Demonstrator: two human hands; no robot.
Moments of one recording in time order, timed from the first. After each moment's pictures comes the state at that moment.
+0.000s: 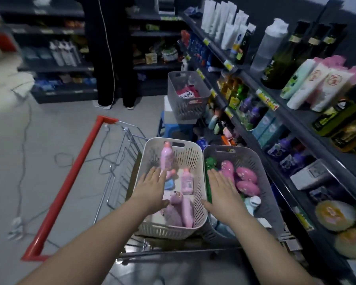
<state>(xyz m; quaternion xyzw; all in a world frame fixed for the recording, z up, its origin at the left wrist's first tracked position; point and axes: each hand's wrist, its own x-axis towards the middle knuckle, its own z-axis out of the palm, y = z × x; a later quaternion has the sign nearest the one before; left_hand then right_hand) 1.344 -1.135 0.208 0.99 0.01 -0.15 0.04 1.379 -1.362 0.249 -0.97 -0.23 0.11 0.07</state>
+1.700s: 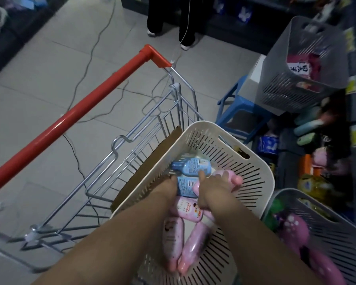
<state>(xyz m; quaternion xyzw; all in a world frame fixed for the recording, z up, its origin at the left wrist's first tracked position) 1.444 -1.090 -0.039 0.59 0.54 -0.22 0.56 1.559 -1.163 0.029 -0.78 -0.42 0.35 -0.32</state>
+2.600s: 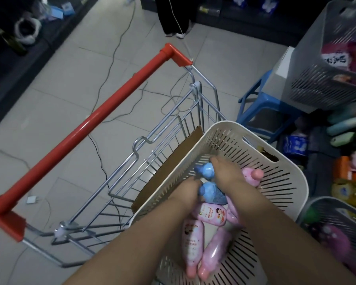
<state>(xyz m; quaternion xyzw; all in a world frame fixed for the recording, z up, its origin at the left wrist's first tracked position) 1.429 -1.094 -0.031 0.69 0.44 -0.15 0.56 1.587 -1.141 -0.033 -0.81 -0.51 0.28 -0.07</state>
